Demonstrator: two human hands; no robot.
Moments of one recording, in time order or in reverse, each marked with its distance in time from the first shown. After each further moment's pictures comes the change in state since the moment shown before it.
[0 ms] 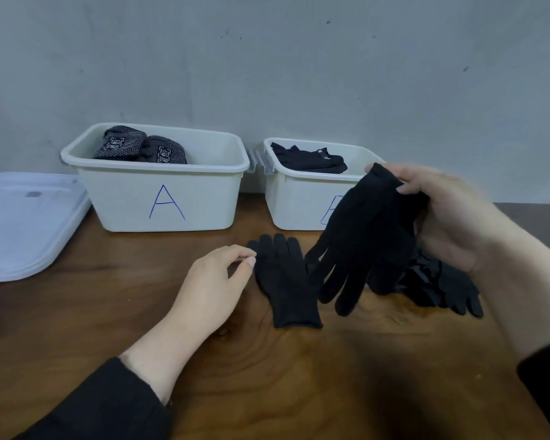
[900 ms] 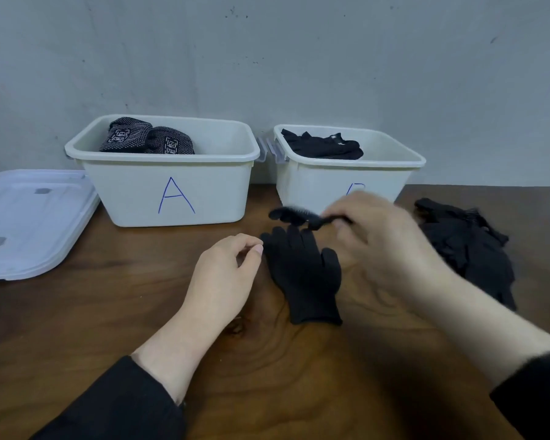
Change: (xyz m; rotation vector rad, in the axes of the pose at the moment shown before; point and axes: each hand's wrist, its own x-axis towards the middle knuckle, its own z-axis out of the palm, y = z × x) left_hand 0.006 0.000 0.000 0.014 0.086 -0.060; right_hand -0.001 0.064 0.055 -1.019 -0.008 -0.619
